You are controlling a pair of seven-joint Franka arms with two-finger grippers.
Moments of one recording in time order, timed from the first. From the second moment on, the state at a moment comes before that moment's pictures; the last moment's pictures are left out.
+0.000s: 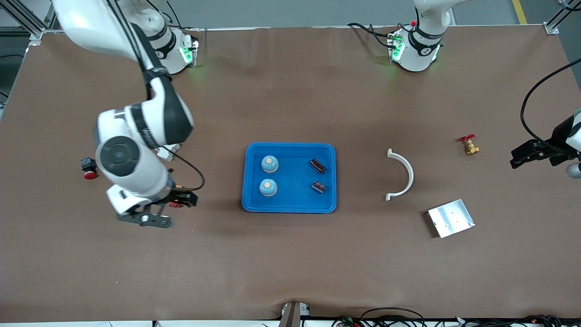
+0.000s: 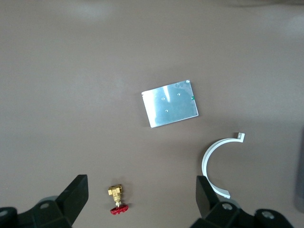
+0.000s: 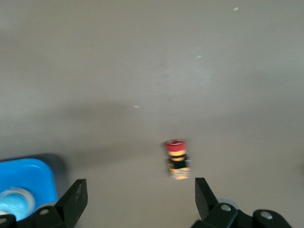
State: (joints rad) left arm 0.26 0.12 -0.22 -1.64 0.07 1.86 -0.02; right arm 0.29 0.52 -0.03 -1.36 -0.11 1.85 0.41
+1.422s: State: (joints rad) left arm 0.00 0.12 0.04 -1.65 0.04 1.85 -0.02; right arm -0.03 0.12 -0.03 -1.51 0.00 1.62 0.01
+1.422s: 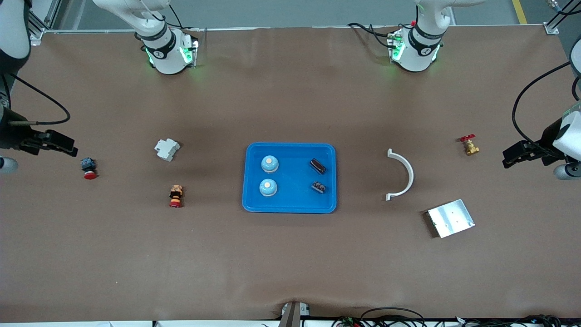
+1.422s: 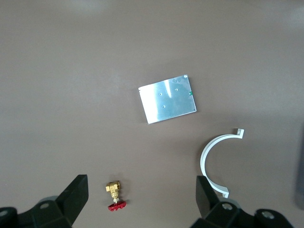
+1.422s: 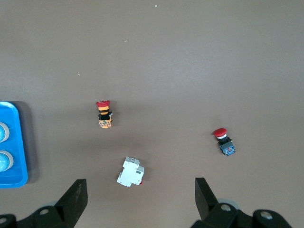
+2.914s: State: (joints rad) left arm -0.01 -0.02 0.02 -1.62 0.00 1.69 -0.02; right arm -0.06 0.01 -0.03 -1.62 -0.04 1.64 0.01
